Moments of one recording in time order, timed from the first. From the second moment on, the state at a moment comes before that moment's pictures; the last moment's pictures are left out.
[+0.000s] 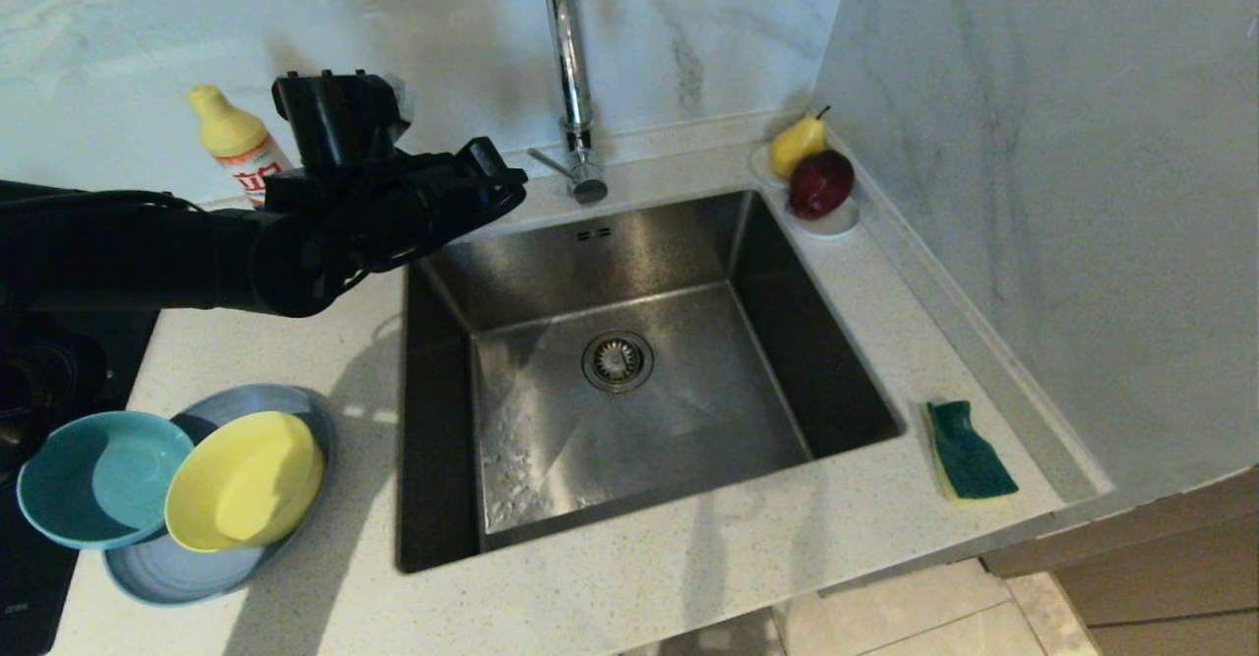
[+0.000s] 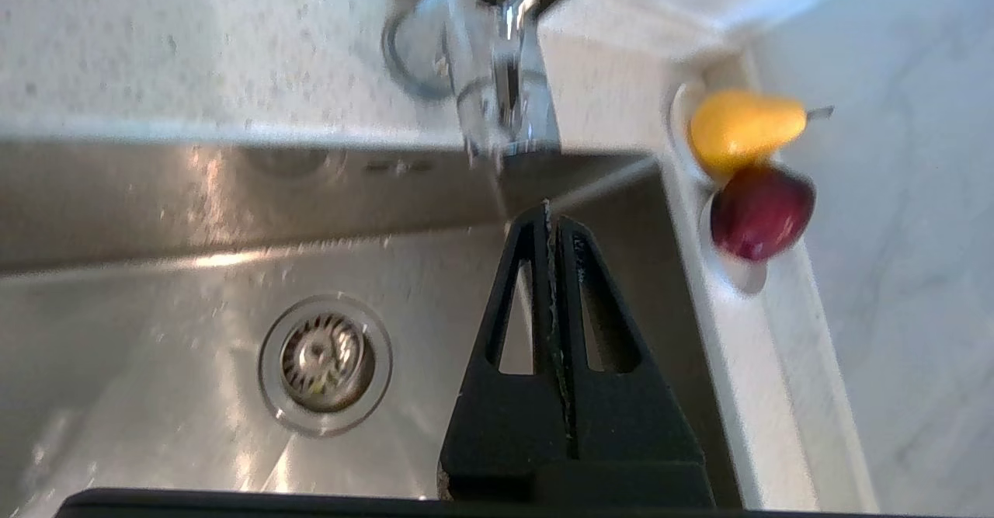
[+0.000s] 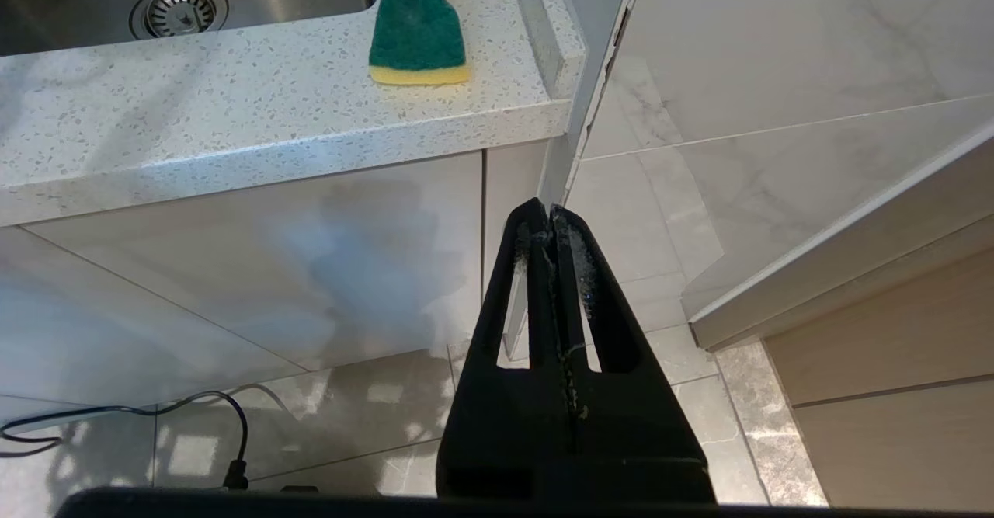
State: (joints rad) left arm -0.26 2.01 -1.57 -0.46 -0.15 -0.56; right arm 0.00 0.00 0.00 0.00 0.01 -0.01
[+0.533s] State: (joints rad) left arm -0.23 2.10 -1.73 -0.46 -0.15 -0.58; right arm 0.00 0.00 0.00 0.00 0.01 -0.01
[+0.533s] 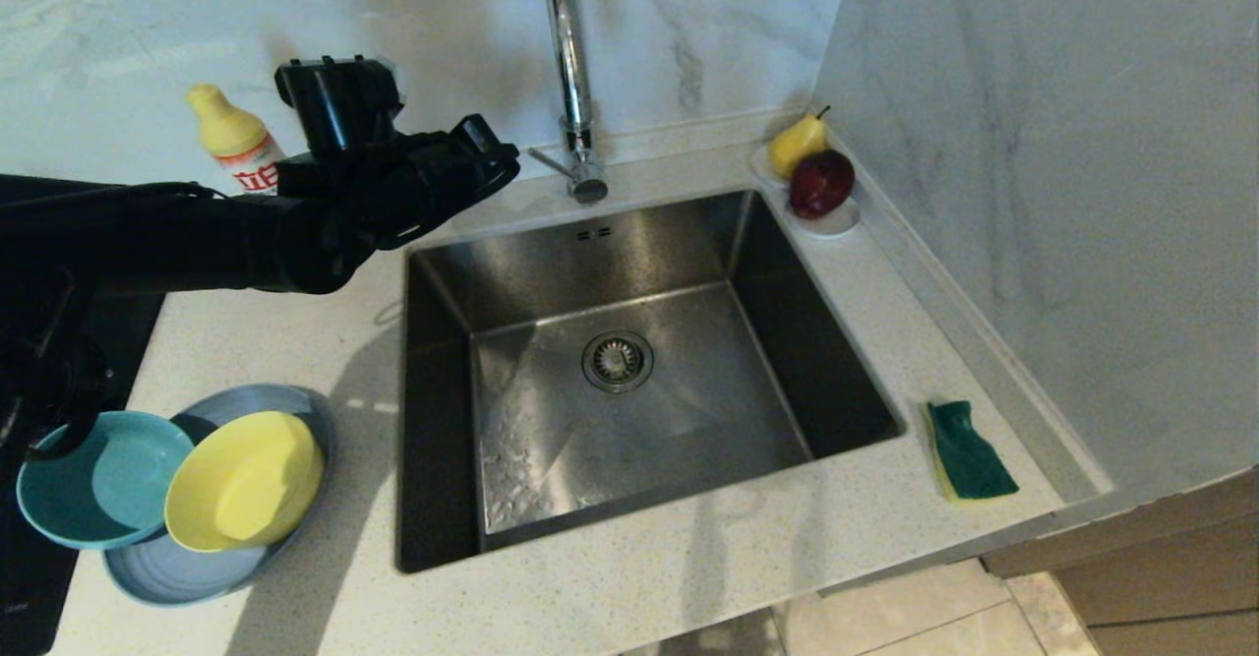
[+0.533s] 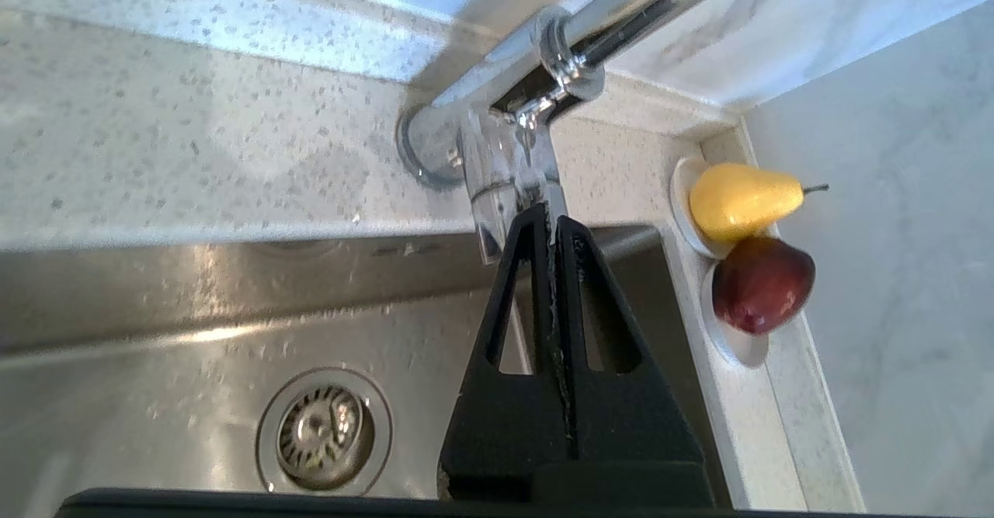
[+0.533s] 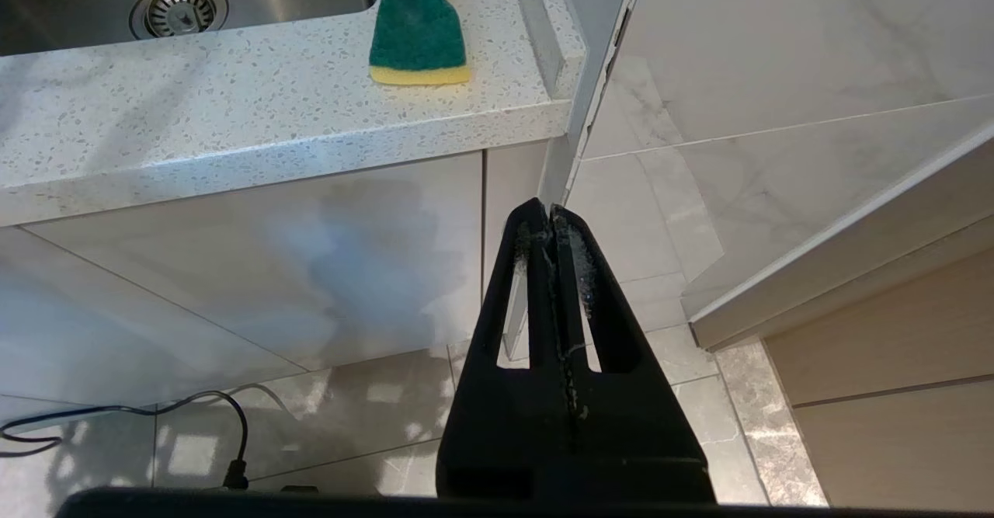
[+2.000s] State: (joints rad) left arm -0.23 2.21 -1.85 -0.46 -0.14 -0.61; right arm 0.00 0.00 0.00 0.00 0.01 -0.01
